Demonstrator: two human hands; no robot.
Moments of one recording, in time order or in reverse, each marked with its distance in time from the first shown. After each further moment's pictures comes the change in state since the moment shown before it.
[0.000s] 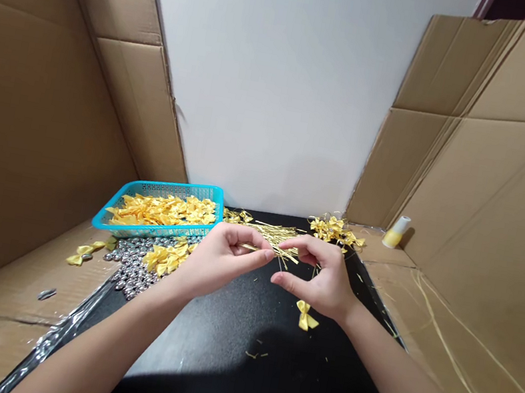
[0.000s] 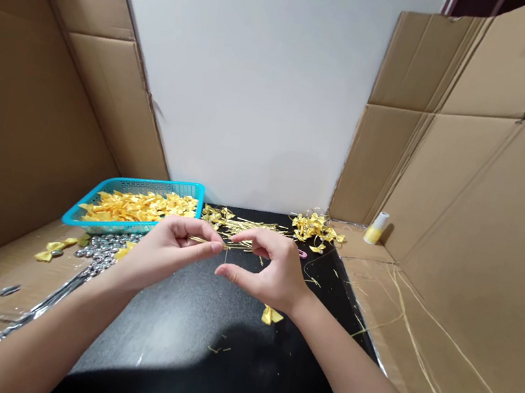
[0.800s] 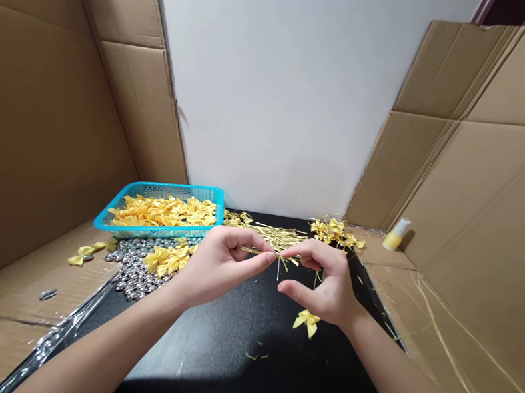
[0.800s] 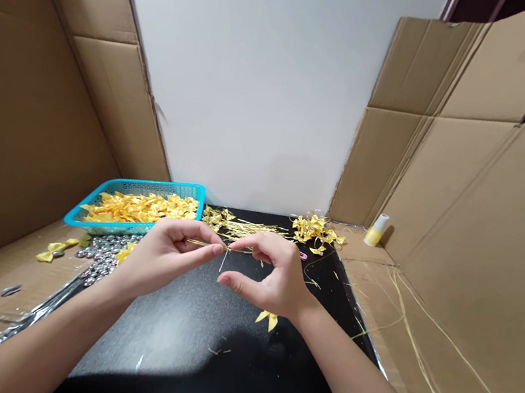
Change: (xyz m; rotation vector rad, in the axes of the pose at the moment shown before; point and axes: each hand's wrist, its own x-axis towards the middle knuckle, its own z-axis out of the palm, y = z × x) left_hand -0.007 0.002 0.001 0.108 0.070 0.076; right_hand -0.002 -0.003 -0.004 0.019 -0.001 -0.151
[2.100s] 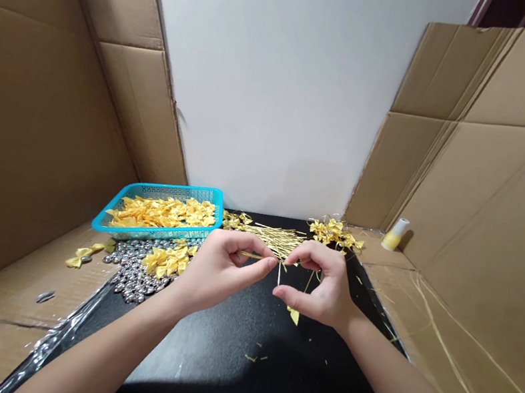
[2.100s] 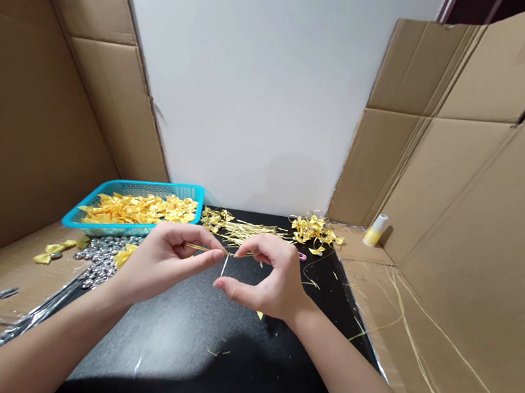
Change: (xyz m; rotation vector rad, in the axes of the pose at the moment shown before) left_hand -0.002 0.000 0.003 0.031 -0.022 0.043; right_hand -0.002 0.000 0.005 -0.045 0.052 0.033
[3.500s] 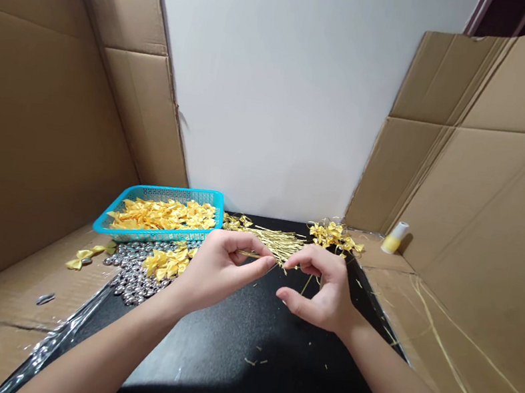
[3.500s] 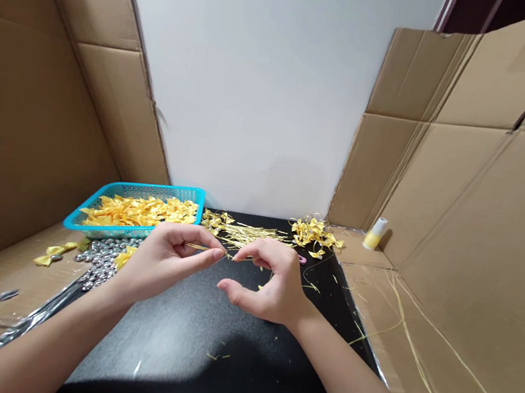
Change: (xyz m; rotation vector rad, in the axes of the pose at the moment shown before) left_hand 0.002 0.000 -0.003 0.088 0.056 0.100; right_hand -0.001 -0.002 -0.001 -0.005 -0.007 -0.025
